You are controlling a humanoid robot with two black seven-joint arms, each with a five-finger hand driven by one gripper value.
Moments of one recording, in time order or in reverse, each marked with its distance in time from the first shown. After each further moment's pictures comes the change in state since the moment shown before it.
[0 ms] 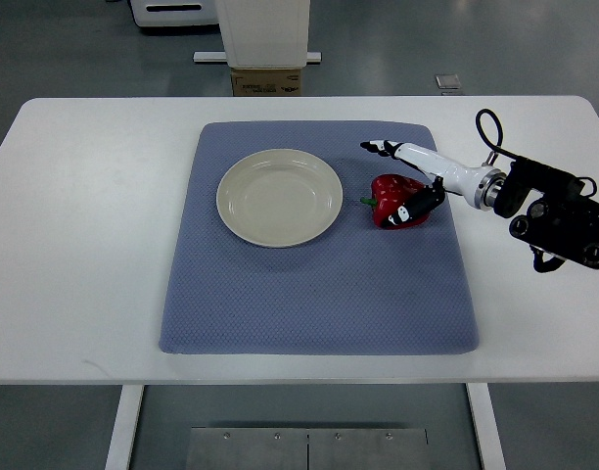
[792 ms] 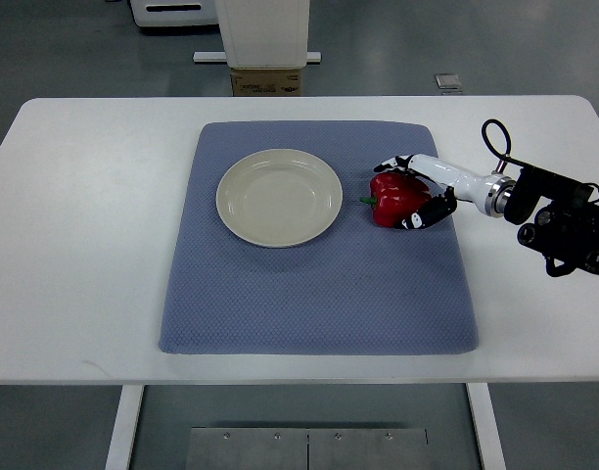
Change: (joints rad) left arm 0.000 0.000 0.000 0.000 0.000 0.000 0.000; right arm -0.003 0.002 -0.061 -0.053 -0.022 -0.006 0.000
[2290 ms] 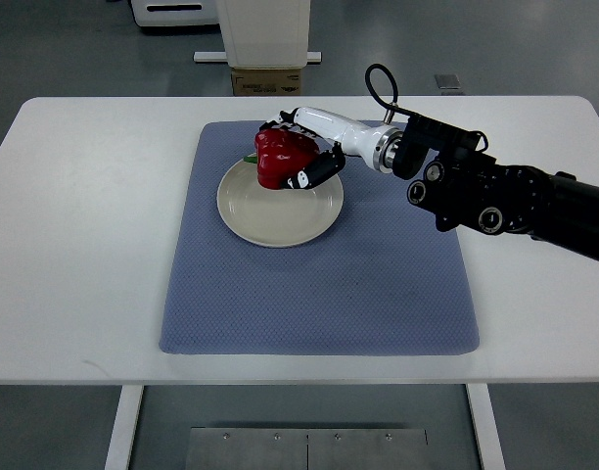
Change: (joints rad) left arm 0.000 0.000 0.000 0.000 0.000 0.000 0.000; right arm 0.178 0.321 0.041 -0.072 0.034 -0.001 -0.089
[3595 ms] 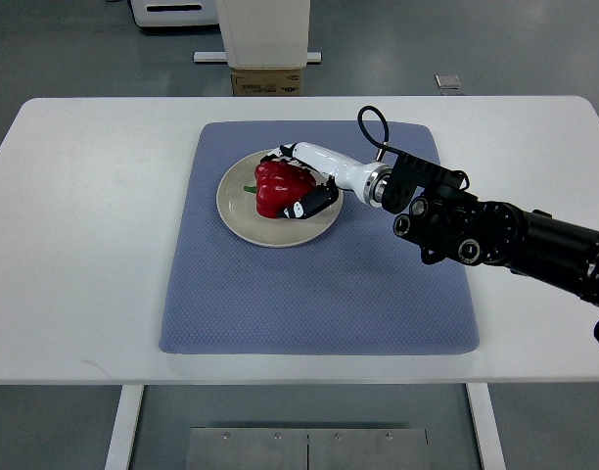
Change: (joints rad) left arm 0.000 0.000 0.000 0.000 0.000 0.000 0.000; right arm -0.110 0.040 0.026 -0.054 0.001 -0.021 -0.014
